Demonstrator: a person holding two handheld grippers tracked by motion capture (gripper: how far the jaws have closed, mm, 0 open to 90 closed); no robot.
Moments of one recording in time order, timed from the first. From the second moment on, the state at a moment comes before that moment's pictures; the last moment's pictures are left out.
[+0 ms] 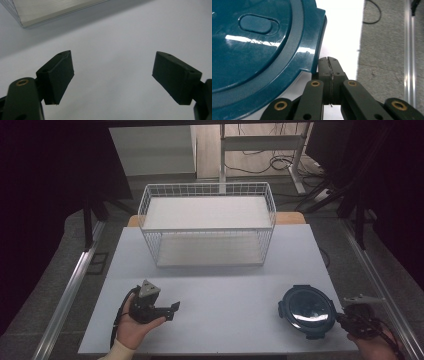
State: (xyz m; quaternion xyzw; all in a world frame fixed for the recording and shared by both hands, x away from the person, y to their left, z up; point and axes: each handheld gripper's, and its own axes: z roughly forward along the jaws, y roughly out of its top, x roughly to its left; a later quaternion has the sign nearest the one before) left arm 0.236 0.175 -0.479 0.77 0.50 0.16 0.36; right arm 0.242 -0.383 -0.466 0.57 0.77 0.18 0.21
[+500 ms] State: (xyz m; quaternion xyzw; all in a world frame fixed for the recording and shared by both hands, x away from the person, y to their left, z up) left arm 0.236 0.176 -0.478 0.77 0.50 0.16 0.37; right arm 0.245 -0.353 -0.468 0.53 0.79 0.24 0.17
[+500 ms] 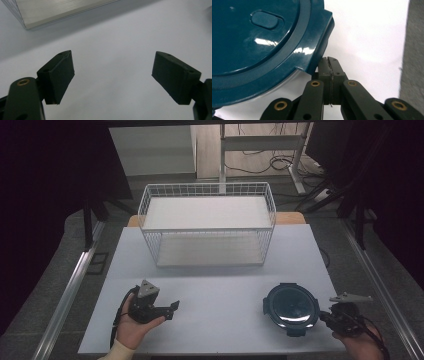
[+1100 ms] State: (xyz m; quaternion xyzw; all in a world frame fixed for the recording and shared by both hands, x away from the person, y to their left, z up) left arm 0.237 0.175 -0.481 0.77 0.50 0.16 0.36; right arm 0.262 -0.305 -0.472 0.49 0.83 0.23 0.16
